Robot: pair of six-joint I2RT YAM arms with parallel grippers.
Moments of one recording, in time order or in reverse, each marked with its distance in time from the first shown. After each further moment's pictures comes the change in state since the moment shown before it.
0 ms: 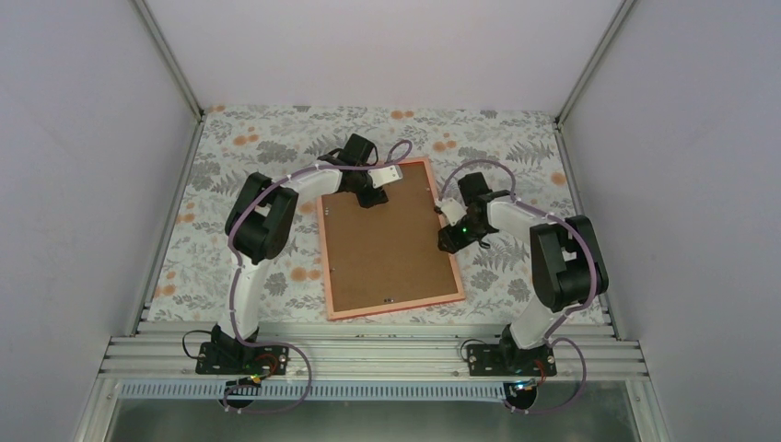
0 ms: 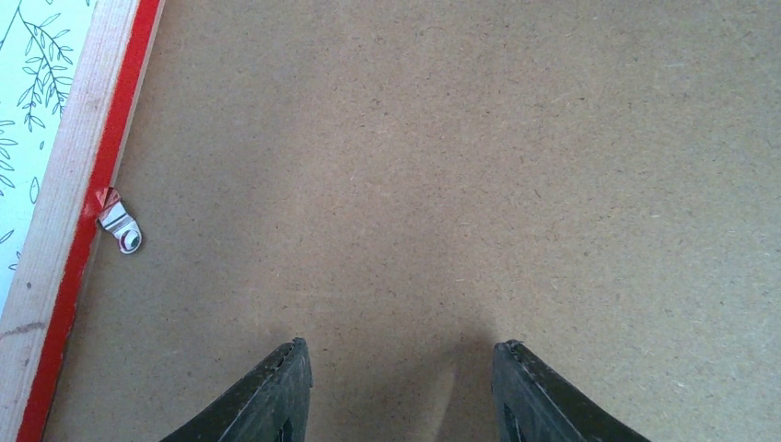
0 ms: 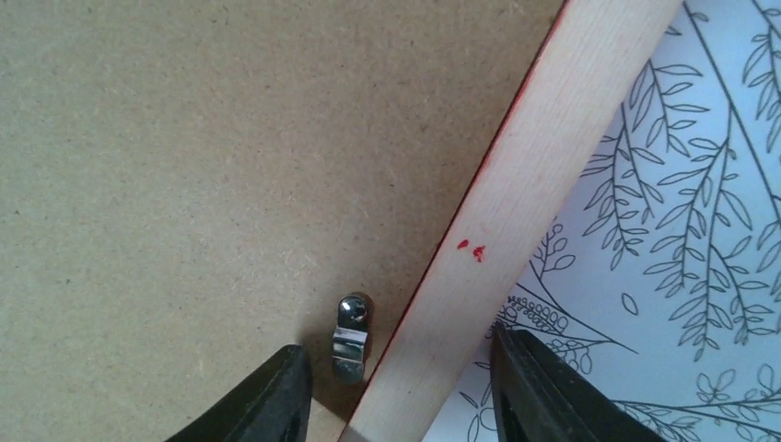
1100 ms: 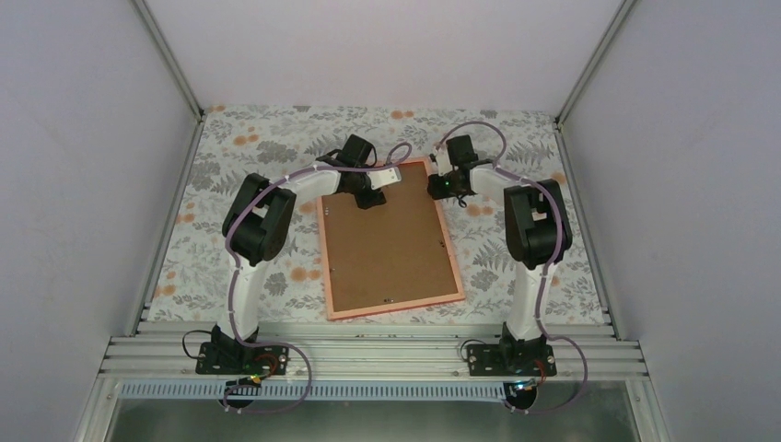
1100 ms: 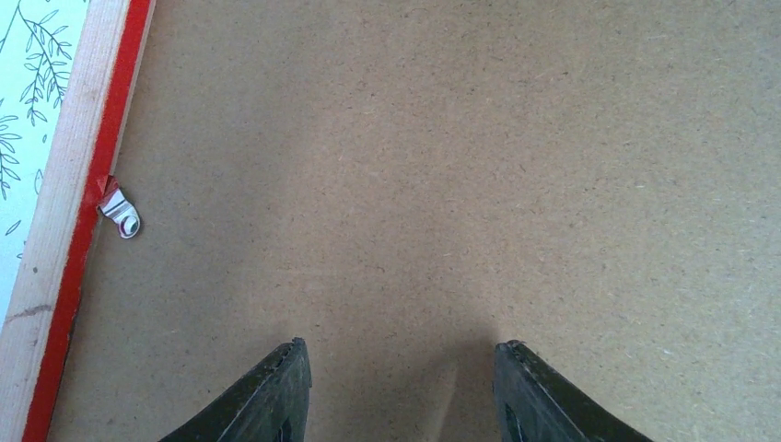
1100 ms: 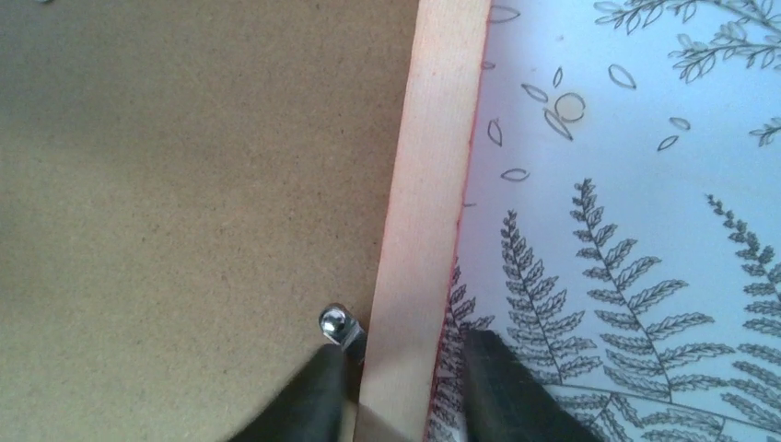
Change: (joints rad) left arm 0.000 -0.027 -0.028 -0.002 -0.012 0.030; right arm -0.019 0.357 0.409 0.267 0.064 0.340
